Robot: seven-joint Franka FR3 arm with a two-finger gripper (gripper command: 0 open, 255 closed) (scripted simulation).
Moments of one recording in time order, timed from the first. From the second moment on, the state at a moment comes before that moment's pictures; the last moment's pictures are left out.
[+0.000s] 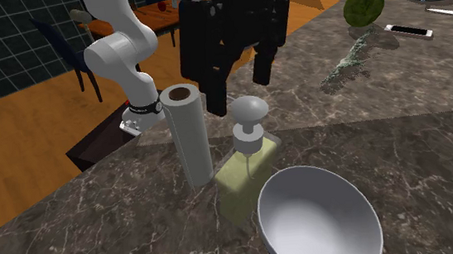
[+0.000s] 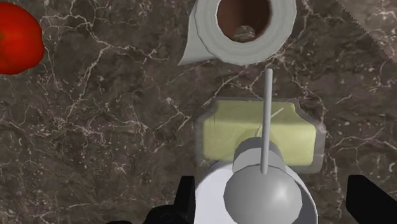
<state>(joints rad) -0.15 0.04 -0.38 -1.59 -0.10 1.68 -0.21</state>
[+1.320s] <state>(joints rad) -0.15 0.05 -0.38 -1.67 -0.10 1.77 -0.21</state>
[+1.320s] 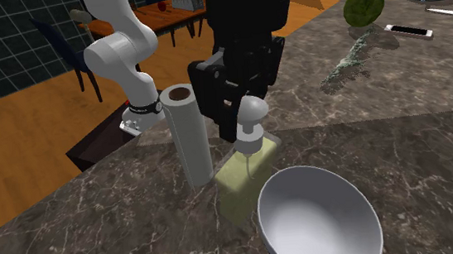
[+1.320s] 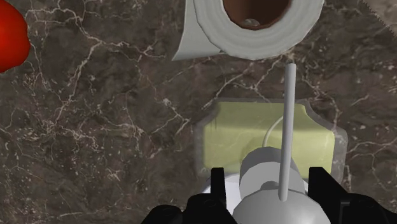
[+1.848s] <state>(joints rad) -0.16 0.06 -0.39 -1.60 -0.09 1.71 -0.22</state>
